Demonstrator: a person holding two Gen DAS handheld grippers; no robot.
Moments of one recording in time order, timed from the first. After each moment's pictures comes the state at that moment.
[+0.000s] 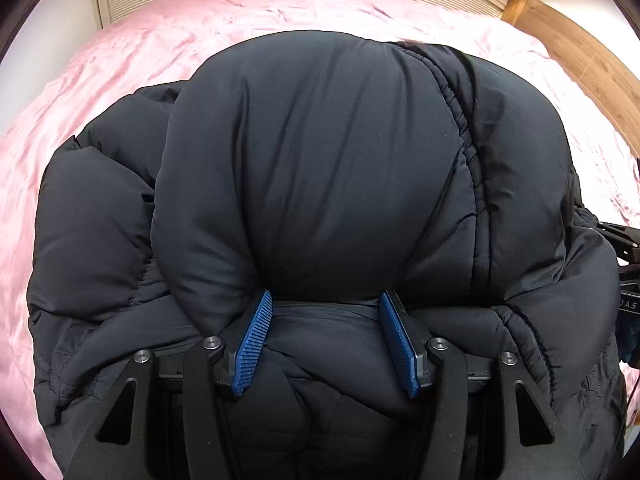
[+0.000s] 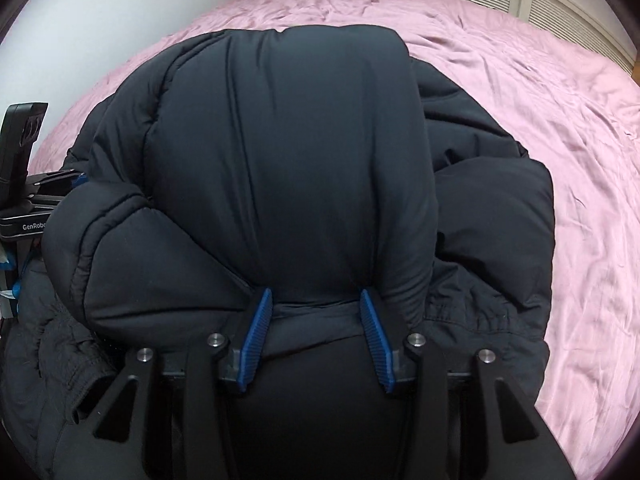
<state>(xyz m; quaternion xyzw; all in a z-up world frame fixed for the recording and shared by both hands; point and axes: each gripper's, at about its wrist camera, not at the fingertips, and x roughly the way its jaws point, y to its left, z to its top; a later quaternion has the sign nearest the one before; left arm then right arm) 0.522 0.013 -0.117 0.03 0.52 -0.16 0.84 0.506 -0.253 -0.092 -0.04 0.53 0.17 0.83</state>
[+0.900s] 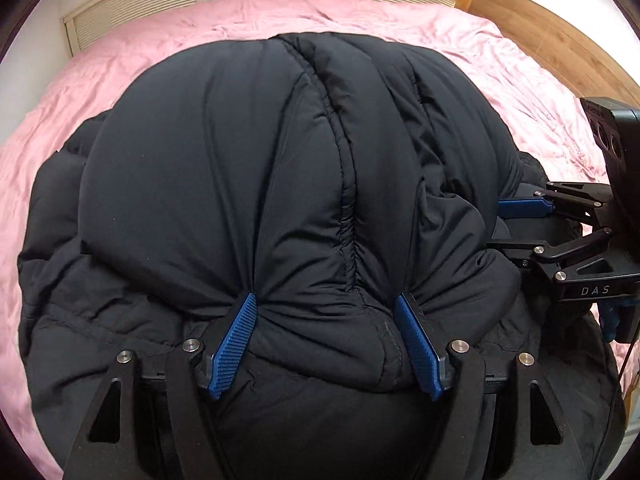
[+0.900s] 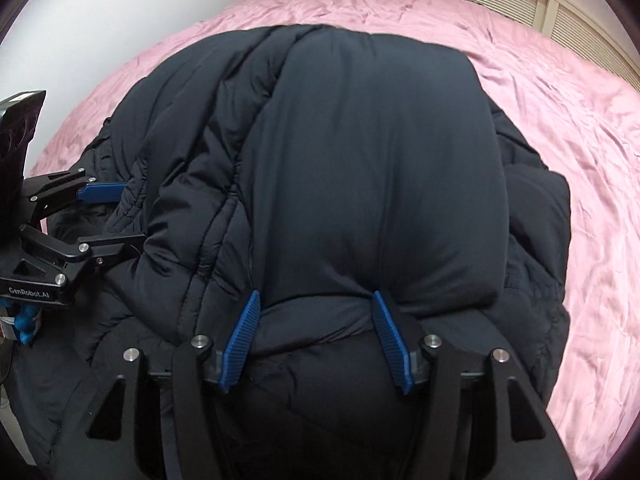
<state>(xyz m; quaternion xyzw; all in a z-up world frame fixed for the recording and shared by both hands) 0.458 -0.021 -0.096 0.05 0.50 -0.22 0.84 0.467 -0.219 -0.078 -0.05 0.54 0.19 0.82</state>
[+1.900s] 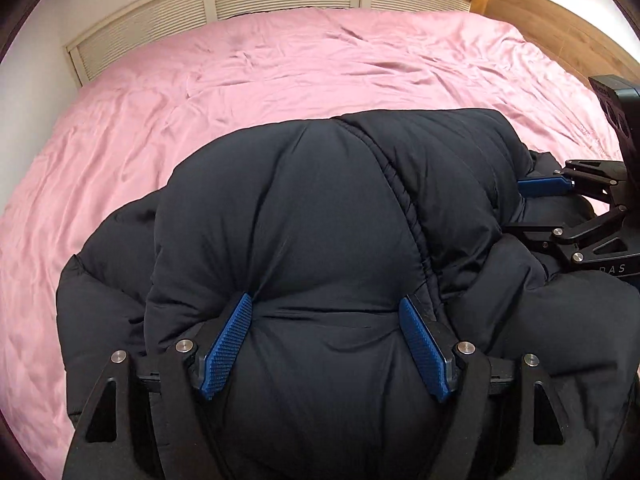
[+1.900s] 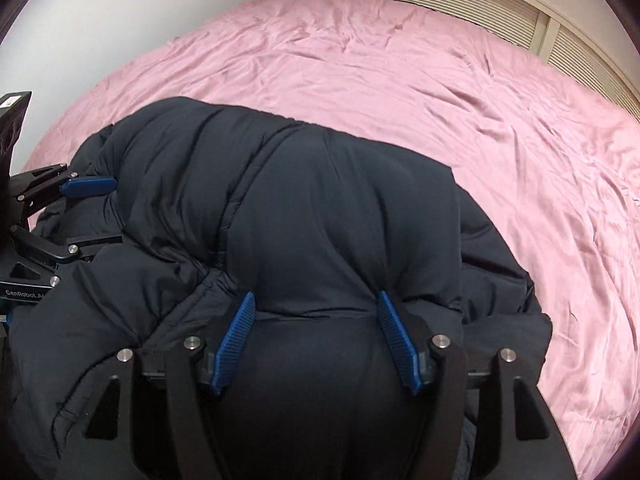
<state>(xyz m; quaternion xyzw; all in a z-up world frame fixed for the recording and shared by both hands) 0.545 -0.005 -0.078 0.10 0.47 -0.19 0.86 0.578 -0.211 -0.074 -0.08 0.52 0.18 0.83</state>
